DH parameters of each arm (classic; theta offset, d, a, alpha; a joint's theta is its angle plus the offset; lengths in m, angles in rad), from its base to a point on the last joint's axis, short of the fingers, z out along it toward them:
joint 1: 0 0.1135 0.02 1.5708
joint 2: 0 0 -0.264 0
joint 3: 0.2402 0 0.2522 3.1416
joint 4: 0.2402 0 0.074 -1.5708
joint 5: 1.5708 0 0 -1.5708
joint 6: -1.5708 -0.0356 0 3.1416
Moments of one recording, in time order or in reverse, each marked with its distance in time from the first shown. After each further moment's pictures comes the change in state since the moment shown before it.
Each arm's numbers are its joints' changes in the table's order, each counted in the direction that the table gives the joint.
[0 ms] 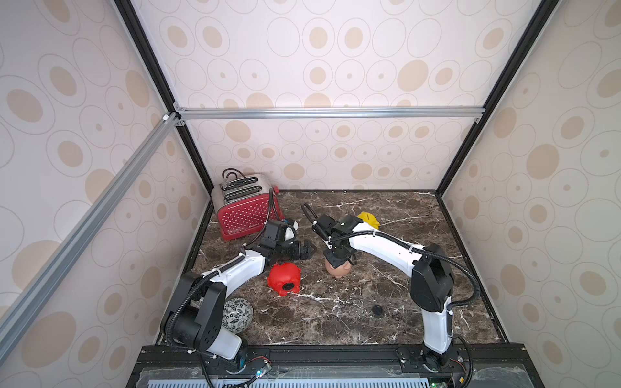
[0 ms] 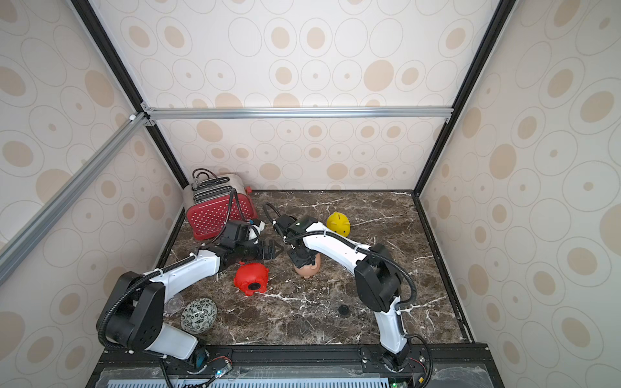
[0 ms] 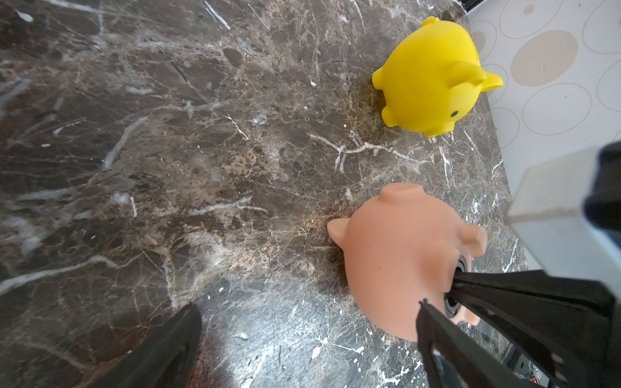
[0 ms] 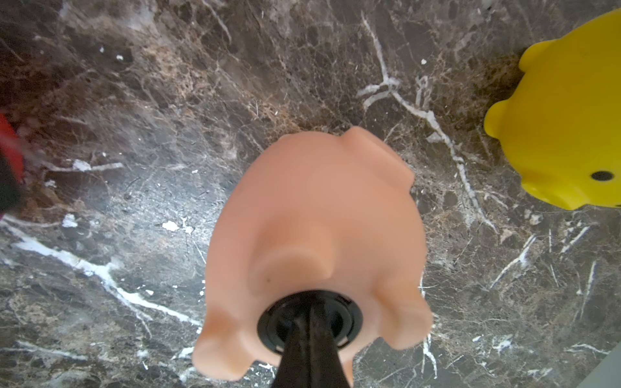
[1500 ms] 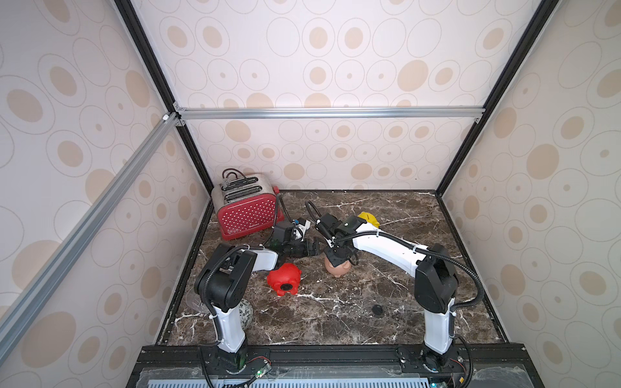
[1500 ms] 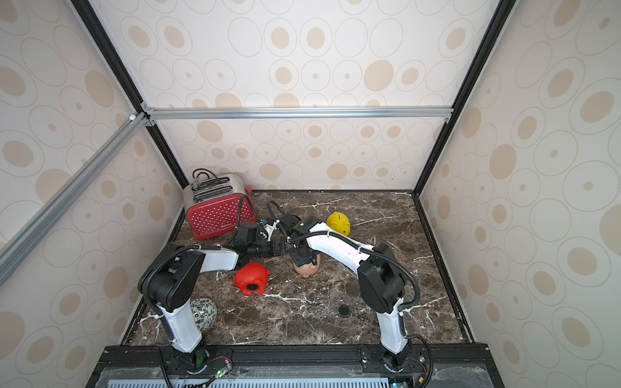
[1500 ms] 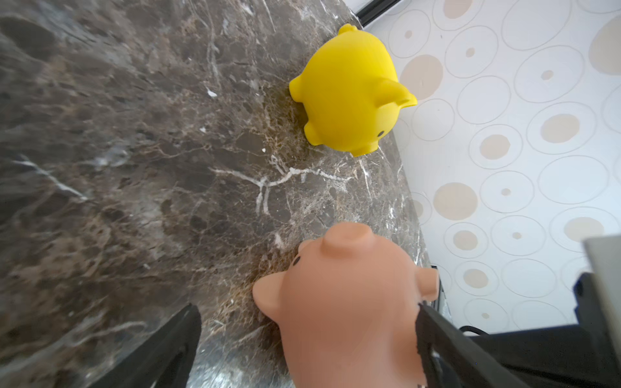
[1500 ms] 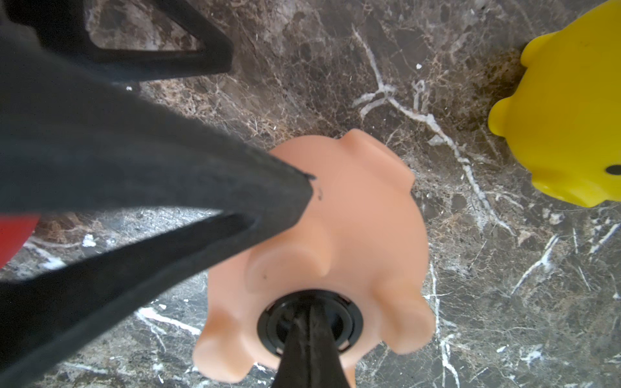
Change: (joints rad) left arm 0.000 -0.356 0.003 -0.583 0.348 0.190; right arm -0.020 0.029 -0.054 -0.077 -0.029 -0.044
